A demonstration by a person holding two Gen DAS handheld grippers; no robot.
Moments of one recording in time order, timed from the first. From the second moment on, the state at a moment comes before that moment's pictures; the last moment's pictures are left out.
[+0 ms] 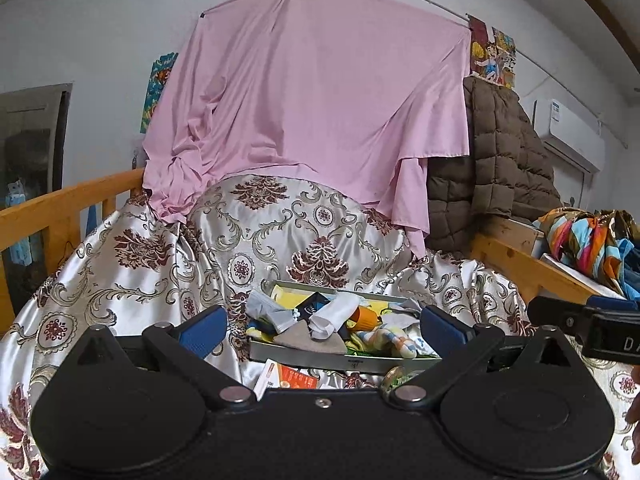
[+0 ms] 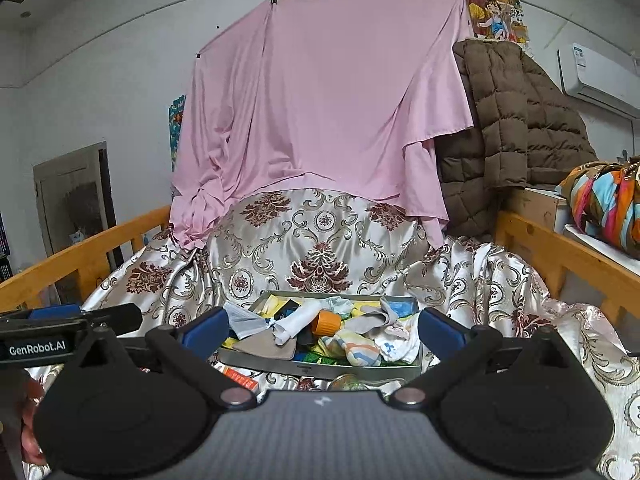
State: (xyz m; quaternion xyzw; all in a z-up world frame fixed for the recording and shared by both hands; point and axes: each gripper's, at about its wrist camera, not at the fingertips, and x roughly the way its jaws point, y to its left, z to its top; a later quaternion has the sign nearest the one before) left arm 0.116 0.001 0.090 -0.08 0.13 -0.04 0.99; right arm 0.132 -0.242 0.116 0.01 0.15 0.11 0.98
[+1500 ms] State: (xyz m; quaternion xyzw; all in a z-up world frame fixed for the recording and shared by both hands) left arm 0.055 0.023 0.003 -0.08 0.13 0.06 0.99; right arm 0.074 -0.217 0.025 0.00 0.15 0.06 0.99
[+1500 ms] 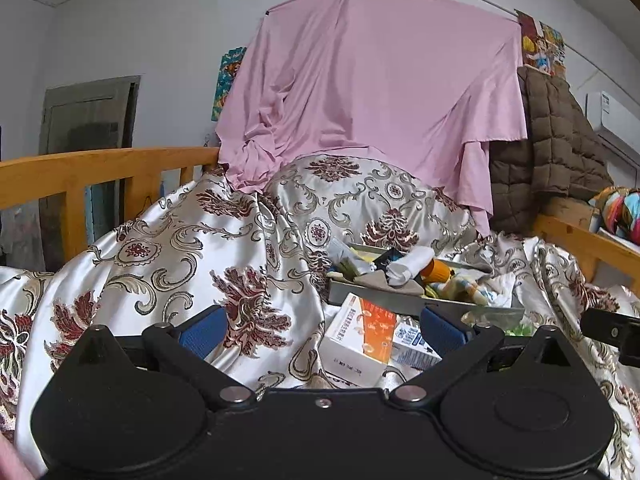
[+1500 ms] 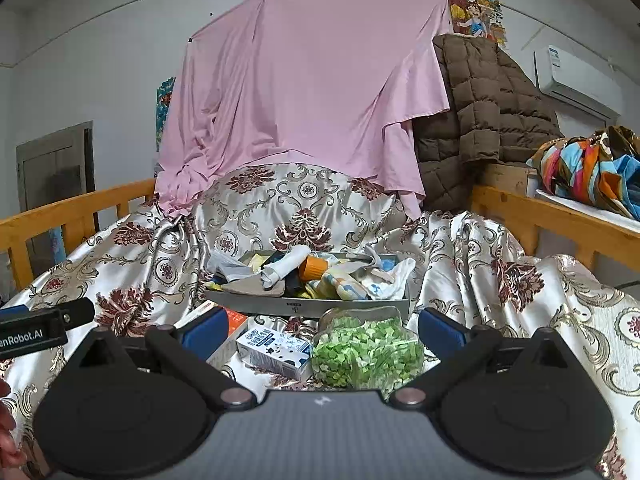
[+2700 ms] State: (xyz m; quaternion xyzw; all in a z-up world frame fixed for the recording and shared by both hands) left arm 0.042 0.004 -0.015 -0.08 0.17 0.07 0.98; right arm 0.059 -0.218 -0.001 0.02 0.18 0.04 0.98
